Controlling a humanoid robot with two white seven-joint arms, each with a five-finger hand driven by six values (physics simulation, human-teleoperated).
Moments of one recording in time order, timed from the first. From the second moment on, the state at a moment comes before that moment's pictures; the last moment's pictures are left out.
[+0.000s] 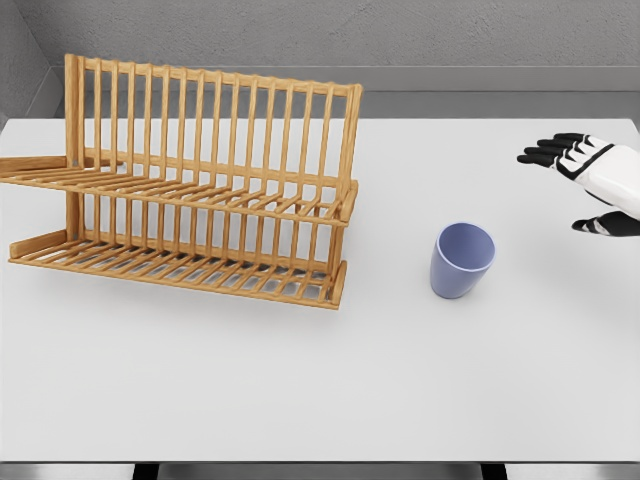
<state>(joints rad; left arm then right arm) -0.01 0.00 -0.17 -0.02 0.13 -0.14 -0.05 -0.24 -1.10 0.34 -1.58 0.32 -0.58 0.06</state>
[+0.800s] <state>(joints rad) -0.01 0.00 -0.17 -0.02 0.13 -0.14 -0.05 -0.51 -1.04 0.49 -1.72 0.31 -0.57 0.55</state>
